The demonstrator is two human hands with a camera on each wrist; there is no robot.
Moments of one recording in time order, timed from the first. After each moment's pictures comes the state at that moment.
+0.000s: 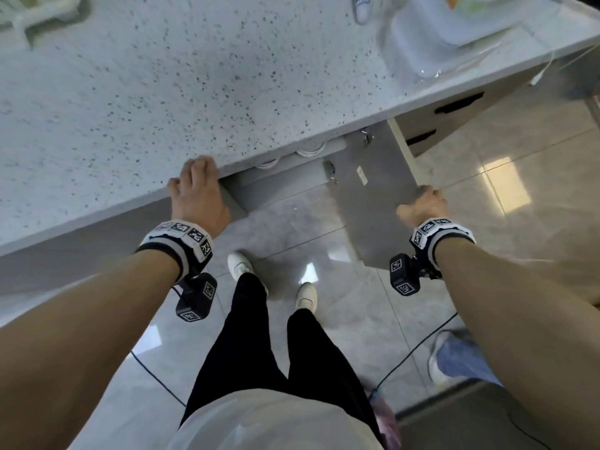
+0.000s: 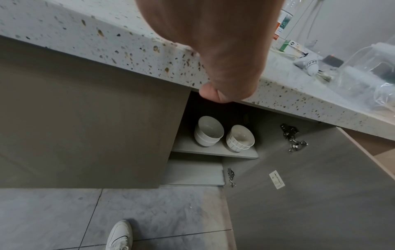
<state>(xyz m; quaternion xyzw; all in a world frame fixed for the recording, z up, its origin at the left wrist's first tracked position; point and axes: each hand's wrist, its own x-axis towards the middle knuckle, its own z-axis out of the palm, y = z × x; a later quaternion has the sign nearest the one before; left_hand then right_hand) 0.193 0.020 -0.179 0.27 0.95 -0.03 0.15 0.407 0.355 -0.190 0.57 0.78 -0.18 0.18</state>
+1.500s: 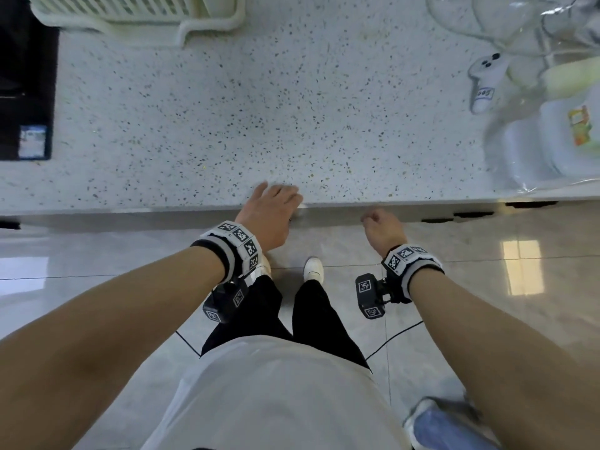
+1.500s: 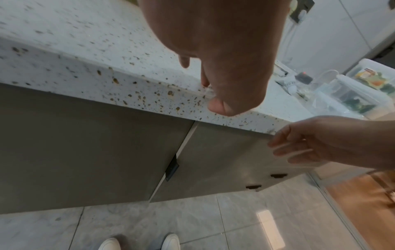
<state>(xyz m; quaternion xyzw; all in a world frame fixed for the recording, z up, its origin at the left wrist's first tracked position) 0.144 -0.016 -0.139 0.39 0.89 -0.02 0.21 0.231 0.220 -0.168 0.35 0.83 -0.38 0.20</state>
